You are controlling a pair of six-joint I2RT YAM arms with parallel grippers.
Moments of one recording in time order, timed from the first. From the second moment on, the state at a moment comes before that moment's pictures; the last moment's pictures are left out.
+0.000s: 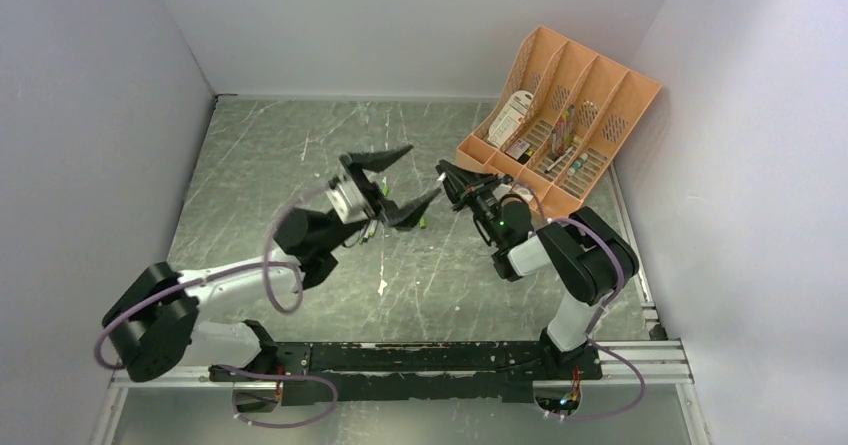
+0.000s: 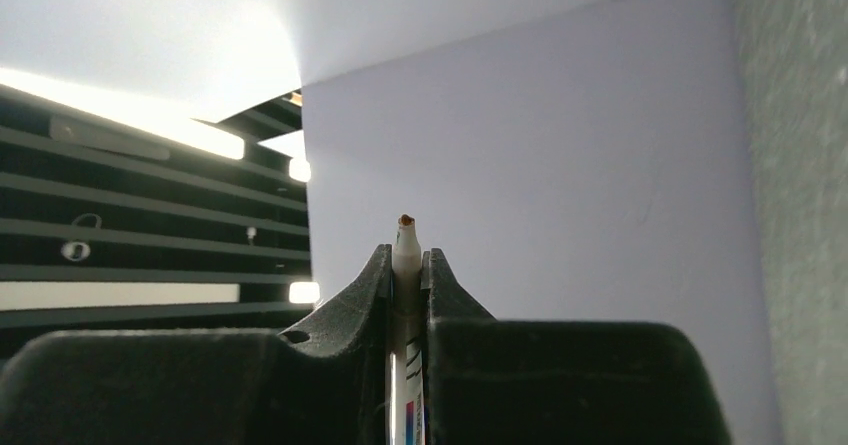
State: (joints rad) left arm -0.87 1.31 0.58 1.35 0.23 0.12; right arm 0.51 1.74 0.44 1.53 -0.07 2.00
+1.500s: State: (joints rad) left arm -0.61 1.71 0.89 1.05 0.86 -1.09; right arm 0.48 1.37 0.64 1.00 -0.43 0.89
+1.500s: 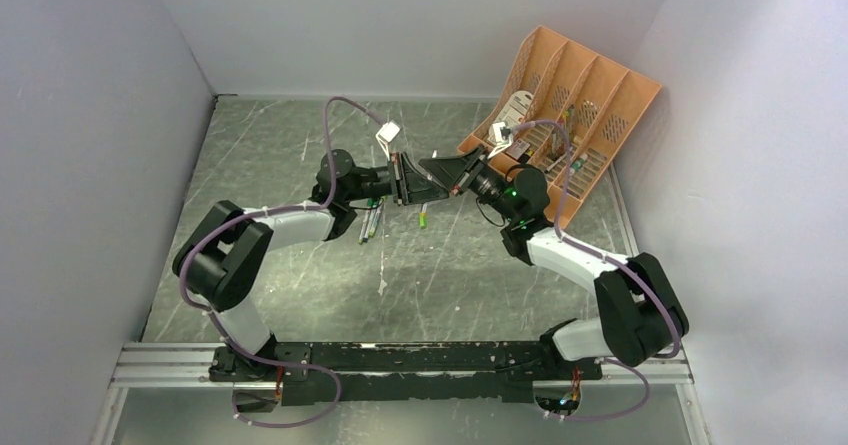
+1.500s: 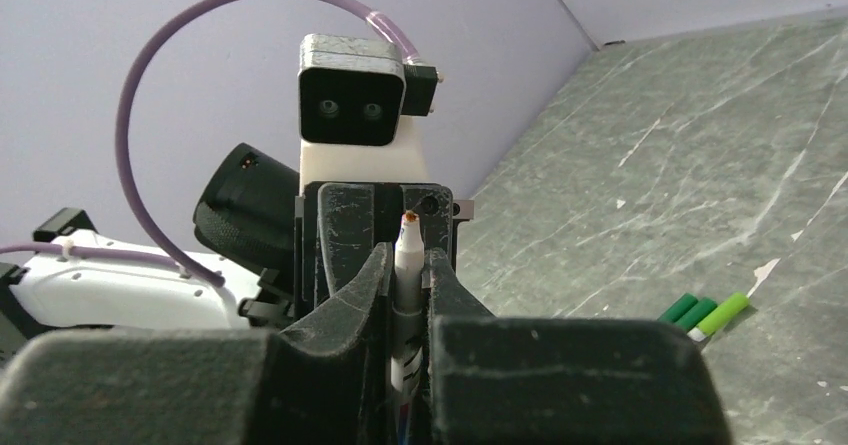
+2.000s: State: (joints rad) left arm -0.62 1.61 0.83 0.80 0.74 -0.81; right arm 0.48 1.27 0.64 0.88 -0.36 0.79
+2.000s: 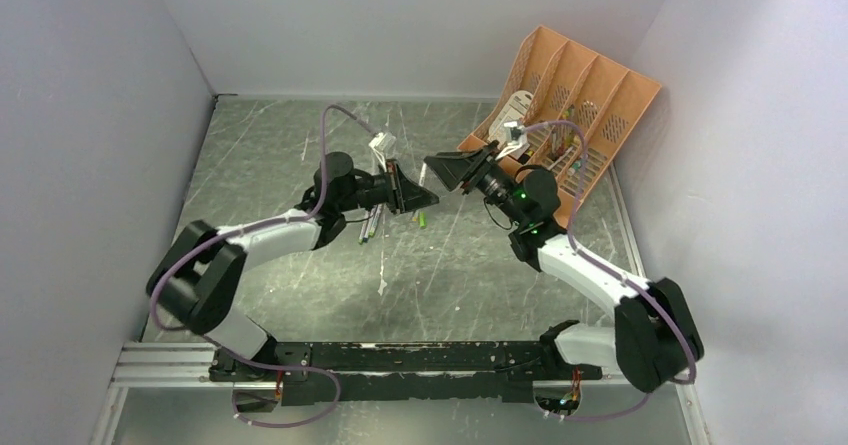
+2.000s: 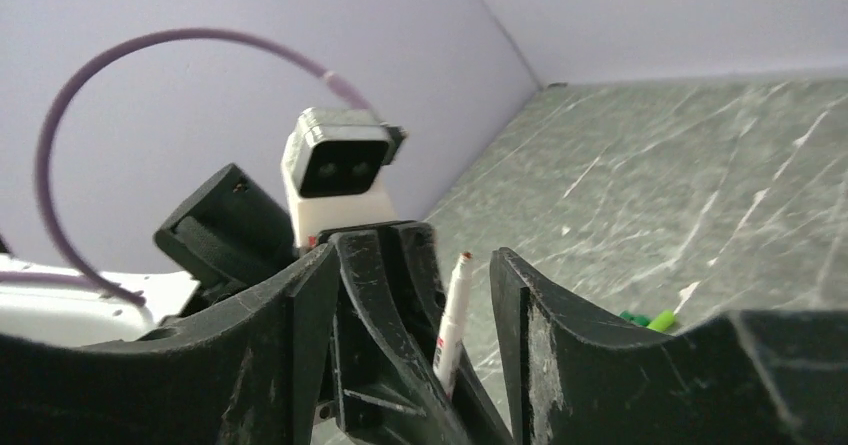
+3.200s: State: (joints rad) left arm -0.61 1.23 0.65 0.26 0.18 -0.48; right arm 0.79 1.78 0.97 -0.03 0.21 0.46
